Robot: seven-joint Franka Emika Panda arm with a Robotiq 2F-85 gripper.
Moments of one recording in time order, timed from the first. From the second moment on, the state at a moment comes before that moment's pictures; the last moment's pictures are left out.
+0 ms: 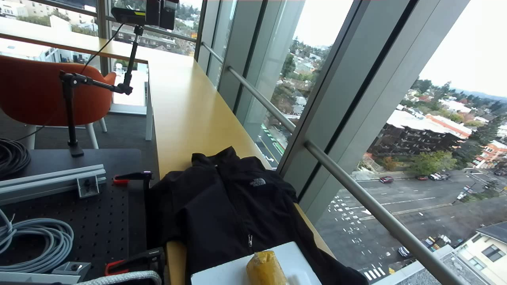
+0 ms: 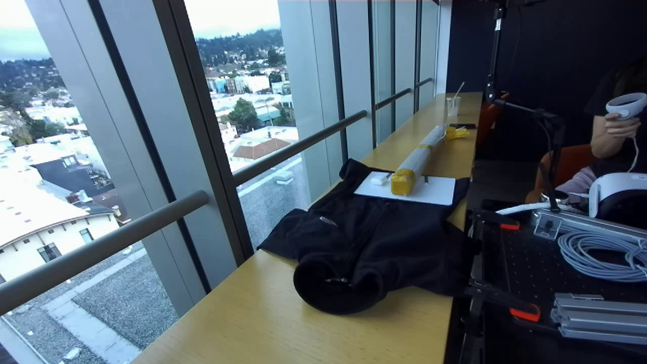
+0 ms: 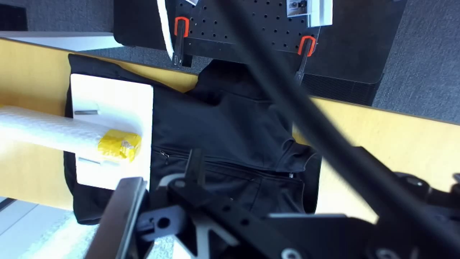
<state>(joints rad) 0.07 -0.69 0.11 -2.35 -0.04 1.67 -0.03</state>
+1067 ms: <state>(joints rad) 0.05 -0.70 -0.08 -2.60 -0.25 2.03 -0.32</state>
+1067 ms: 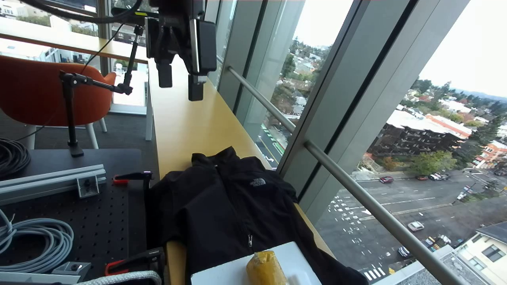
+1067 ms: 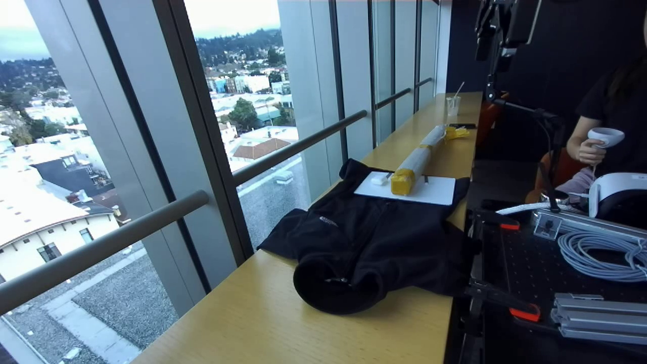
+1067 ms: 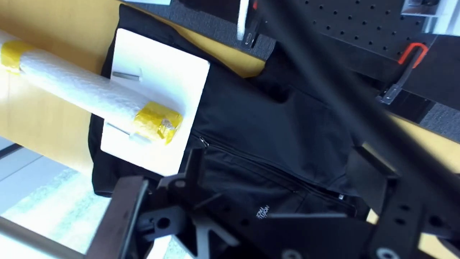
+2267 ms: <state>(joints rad) -0.04 -0.11 -0.27 -2.55 -0.07 2.74 -0.46</state>
